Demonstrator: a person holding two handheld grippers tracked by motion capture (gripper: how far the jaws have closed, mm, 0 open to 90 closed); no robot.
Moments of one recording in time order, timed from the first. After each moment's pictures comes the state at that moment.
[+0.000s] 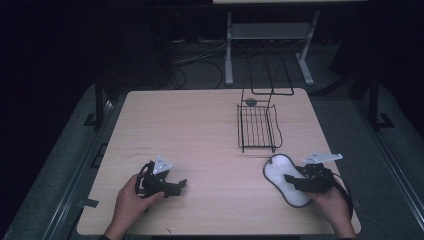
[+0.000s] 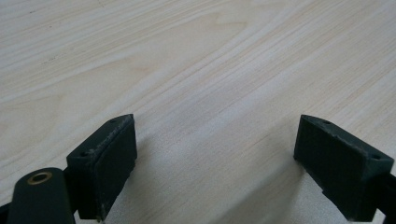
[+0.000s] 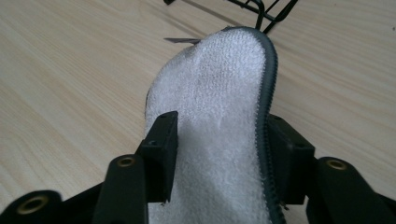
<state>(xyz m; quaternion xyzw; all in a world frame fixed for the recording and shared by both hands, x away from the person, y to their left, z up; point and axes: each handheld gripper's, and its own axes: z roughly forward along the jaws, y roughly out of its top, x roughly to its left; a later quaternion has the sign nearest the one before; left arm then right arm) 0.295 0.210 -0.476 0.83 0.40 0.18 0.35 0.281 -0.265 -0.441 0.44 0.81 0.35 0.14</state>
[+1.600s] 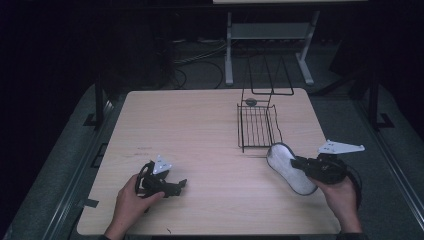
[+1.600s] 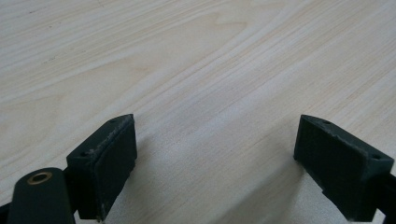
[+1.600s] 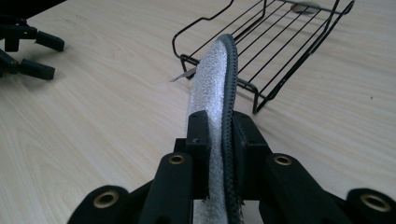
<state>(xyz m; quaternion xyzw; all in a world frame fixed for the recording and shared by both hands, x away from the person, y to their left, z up) 0.295 0.210 -0.476 0.83 0.40 0.18 0.35 0.285 -0.282 -0.400 0.42 0.78 0.44 0.13</state>
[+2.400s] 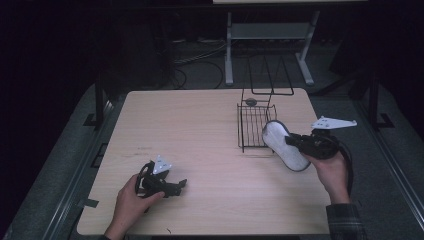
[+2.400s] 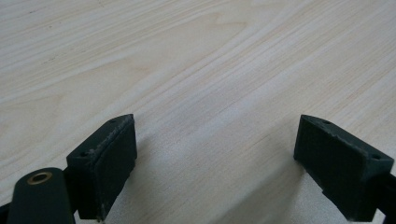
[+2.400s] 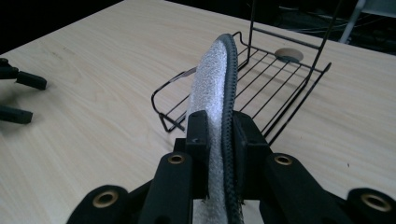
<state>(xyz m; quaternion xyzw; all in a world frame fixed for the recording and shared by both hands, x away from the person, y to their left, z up) 0.295 0.210 -0.476 0.82 0.40 0.18 0.35 0.338 -0.269 -0.373 0.41 0.77 0.46 0.16</state>
